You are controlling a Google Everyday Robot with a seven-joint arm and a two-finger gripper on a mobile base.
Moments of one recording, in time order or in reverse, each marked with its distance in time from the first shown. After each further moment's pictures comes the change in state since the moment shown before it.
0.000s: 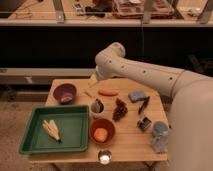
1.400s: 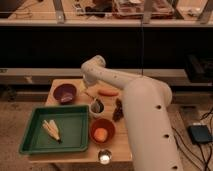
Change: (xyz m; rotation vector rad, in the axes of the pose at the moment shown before) arm 0.014 -0.021 0.156 0.070 -0.097 -0.004
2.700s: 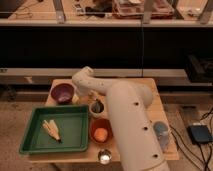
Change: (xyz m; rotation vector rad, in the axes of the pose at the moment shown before) arm -0.023 -0.066 0.080 0.014 -0.119 -0.072
